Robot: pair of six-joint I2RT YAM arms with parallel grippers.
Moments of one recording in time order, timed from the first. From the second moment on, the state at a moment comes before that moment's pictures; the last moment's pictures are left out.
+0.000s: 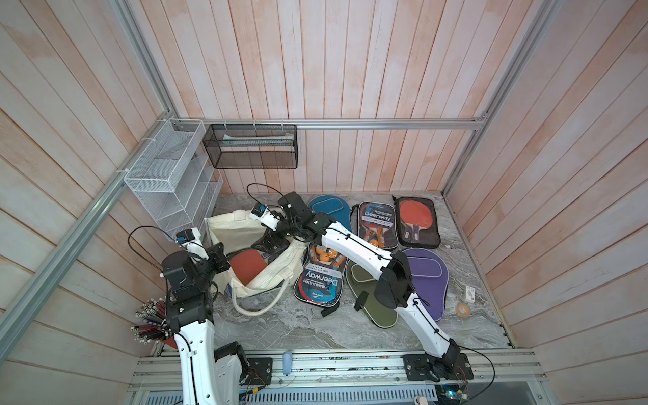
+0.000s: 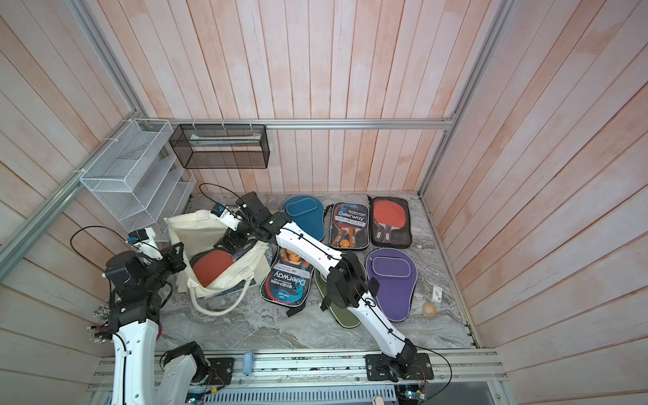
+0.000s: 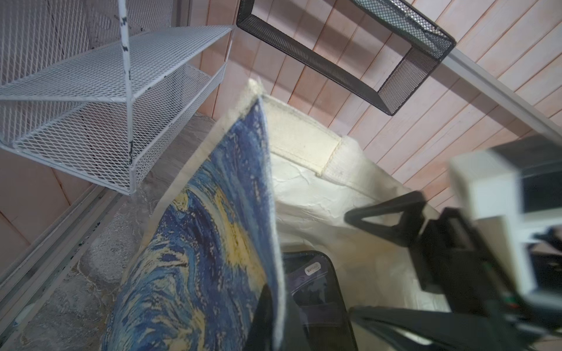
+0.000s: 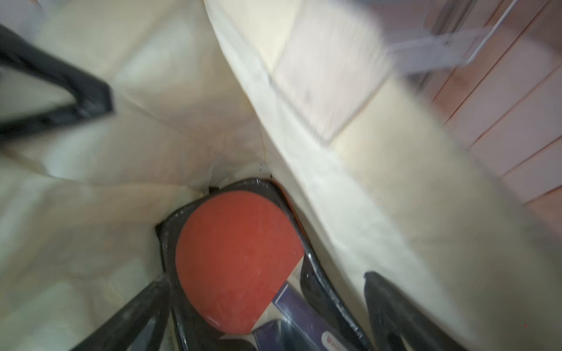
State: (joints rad) left arm 0.41 0.72 0.71 -0.33 0.45 -0.26; right arm 0.95 2.44 2.39 -0.57 -0.44 -0.17
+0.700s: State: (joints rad) left arm 0.40 0.75 0.69 -0.25 0.46 -0.26; right arm 1.00 2.21 1.78 -0.49 -0.30 -0.05
